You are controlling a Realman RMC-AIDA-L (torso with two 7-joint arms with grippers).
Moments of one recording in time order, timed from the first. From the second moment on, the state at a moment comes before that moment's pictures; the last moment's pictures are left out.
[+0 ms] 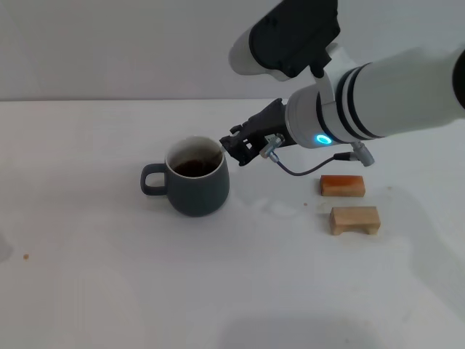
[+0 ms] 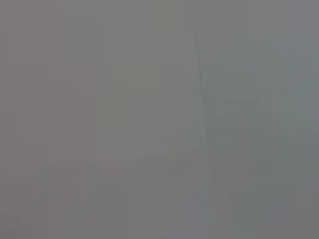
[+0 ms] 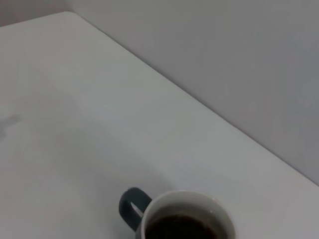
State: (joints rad) left arm -0.14 -2.07 -0.82 -0.14 2.17 1.50 -0.04; right arm 0.74 2.07 1.34 1.34 -2.56 0.99 -0.27
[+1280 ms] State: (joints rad) left arm -0.13 -2.07 -0.82 -0.15 2.18 1.52 -0.04; right arm 0.75 2.08 1.29 1.31 -2.46 0.84 -0.27
